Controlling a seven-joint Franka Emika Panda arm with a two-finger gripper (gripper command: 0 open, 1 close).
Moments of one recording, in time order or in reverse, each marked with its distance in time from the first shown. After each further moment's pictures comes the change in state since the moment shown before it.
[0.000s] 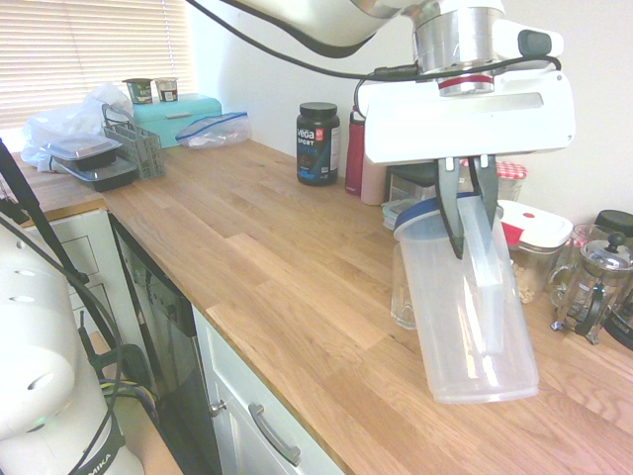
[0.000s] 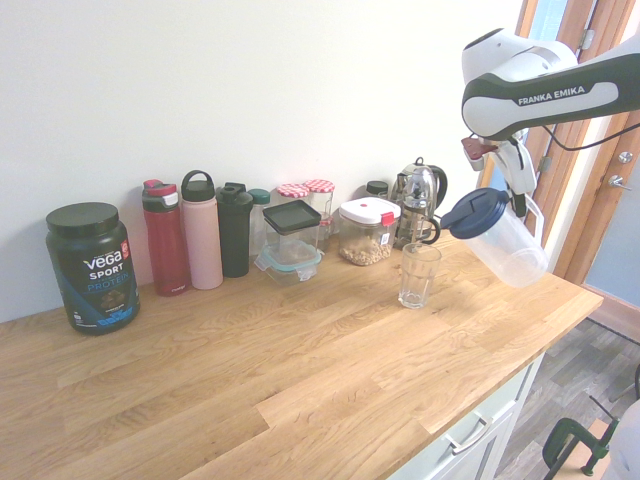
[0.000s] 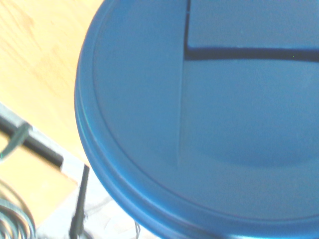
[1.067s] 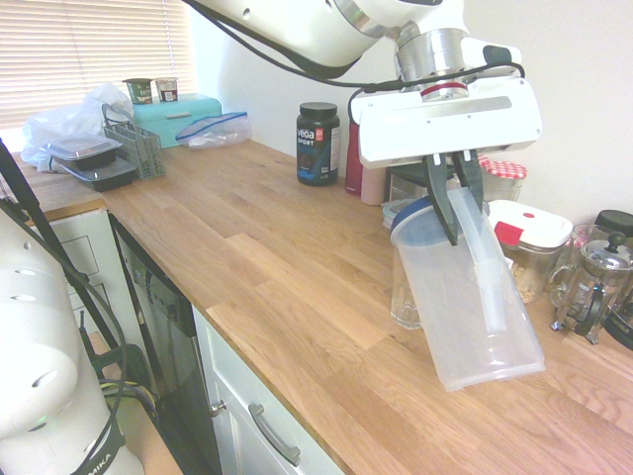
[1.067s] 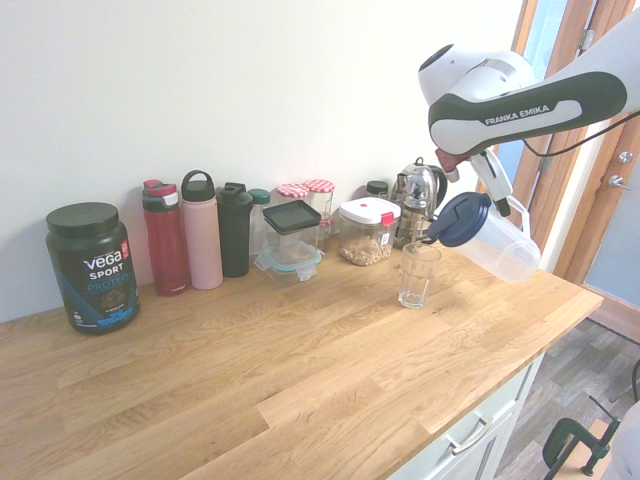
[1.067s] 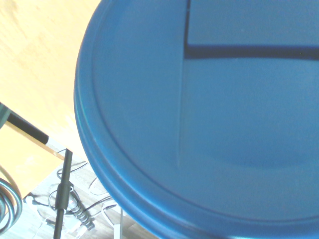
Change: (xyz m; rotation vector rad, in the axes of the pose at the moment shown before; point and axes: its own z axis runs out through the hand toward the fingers) arm 0.038 -0.054 -0.004 -0.119 -0.052 -0.041
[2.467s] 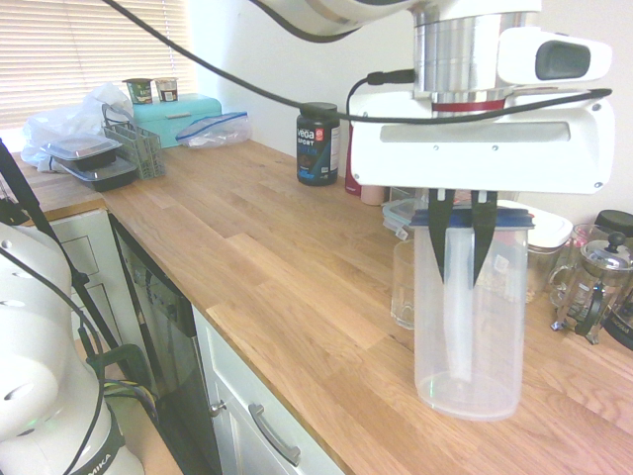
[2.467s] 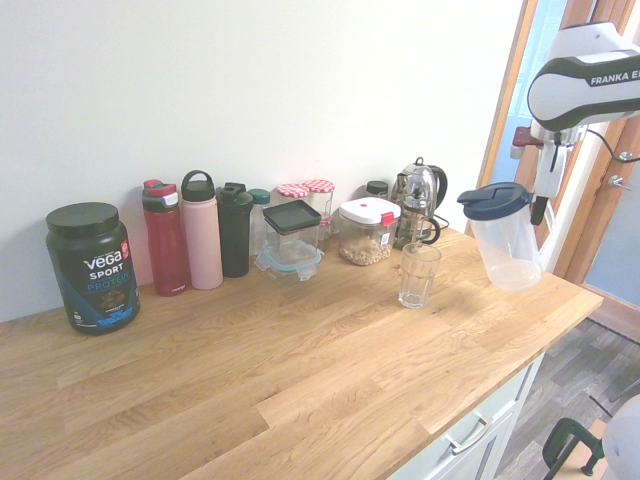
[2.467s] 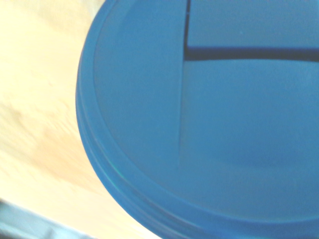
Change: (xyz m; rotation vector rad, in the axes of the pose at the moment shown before) arm -0.110 0.075 0.071 0.493 0.227 0.492
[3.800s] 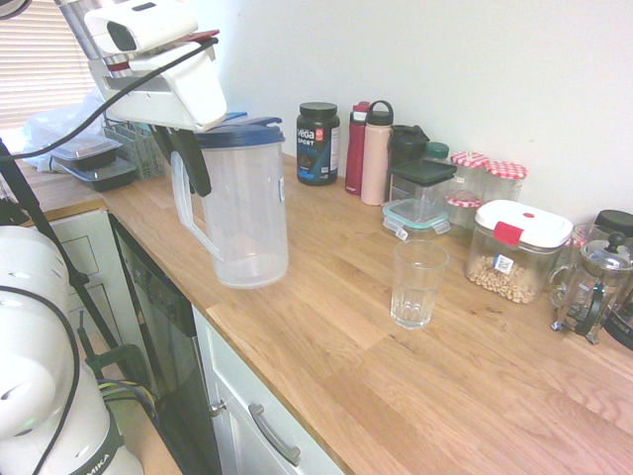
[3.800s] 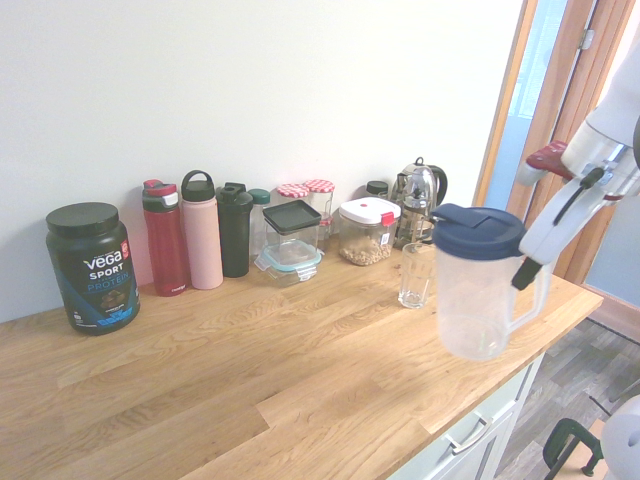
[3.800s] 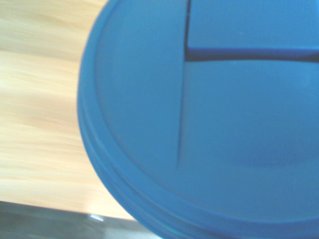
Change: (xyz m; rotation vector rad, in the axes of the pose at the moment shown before) arm -0.265 -0.219 -0.072 0.243 0.172 0.197
